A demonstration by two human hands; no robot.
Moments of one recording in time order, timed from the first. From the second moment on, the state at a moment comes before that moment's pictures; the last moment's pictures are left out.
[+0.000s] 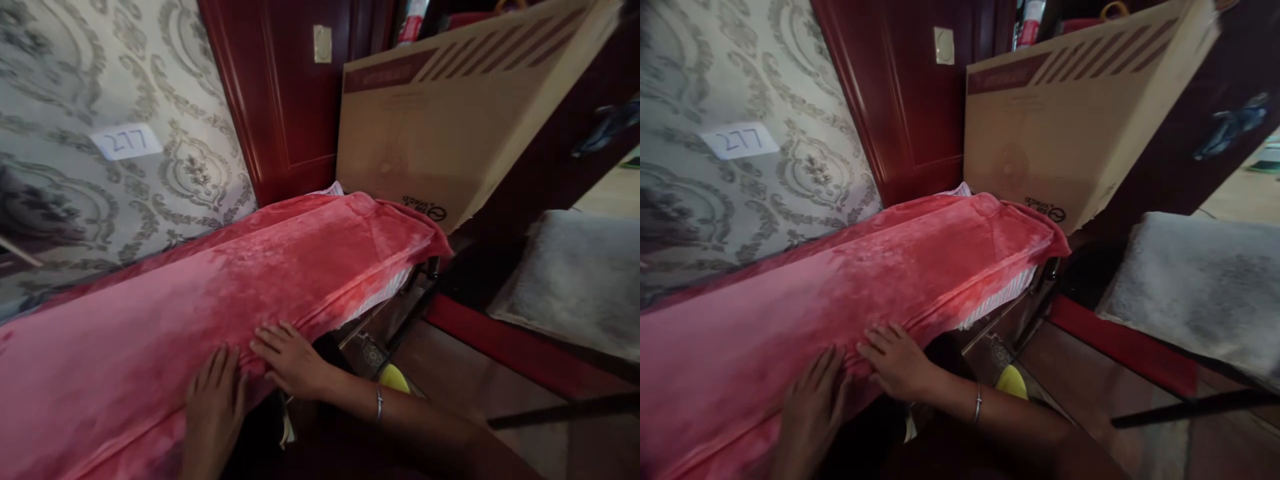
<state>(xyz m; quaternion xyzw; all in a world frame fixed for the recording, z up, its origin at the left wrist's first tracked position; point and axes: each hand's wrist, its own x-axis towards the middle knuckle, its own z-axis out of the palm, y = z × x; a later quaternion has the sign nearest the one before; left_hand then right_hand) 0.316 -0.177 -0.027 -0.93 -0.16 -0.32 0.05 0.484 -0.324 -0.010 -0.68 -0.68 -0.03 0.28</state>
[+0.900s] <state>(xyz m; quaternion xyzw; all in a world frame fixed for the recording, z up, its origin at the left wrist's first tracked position) 0.516 -0.248 -0.004 -0.95 -0.02 -0.29 -0.10 0.705 -0.437 -0.038 -0.80 -0.43 -0.20 0.37</state>
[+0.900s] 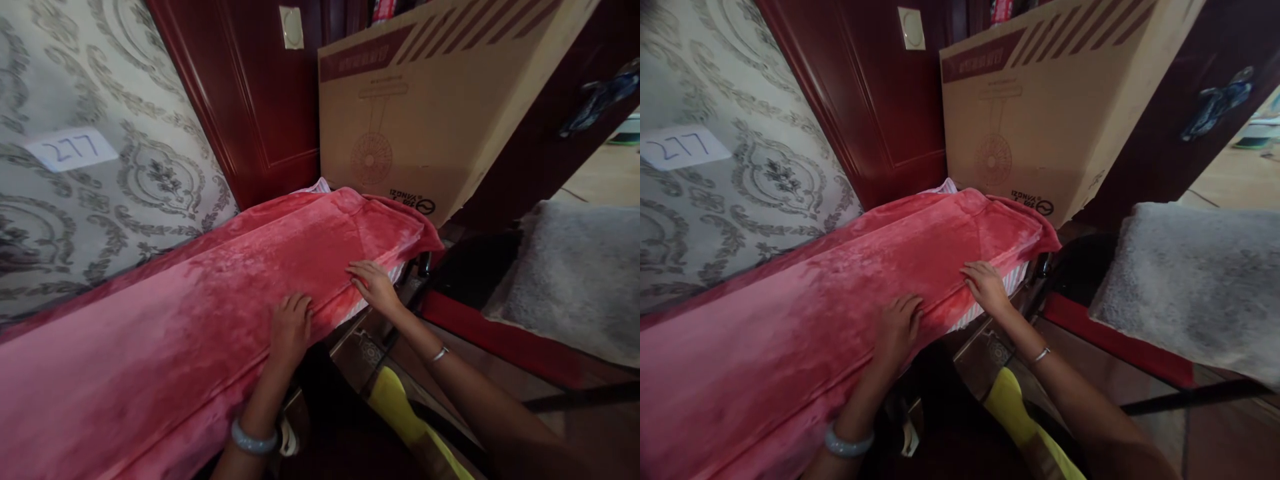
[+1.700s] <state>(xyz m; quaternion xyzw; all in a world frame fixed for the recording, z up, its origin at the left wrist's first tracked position) 0.516 -0.251 -0.005 -0.95 0.01 -0.29 -0.10 0.700 -0.441 -0.039 -0.76 -0.45 -0.24 0.41</state>
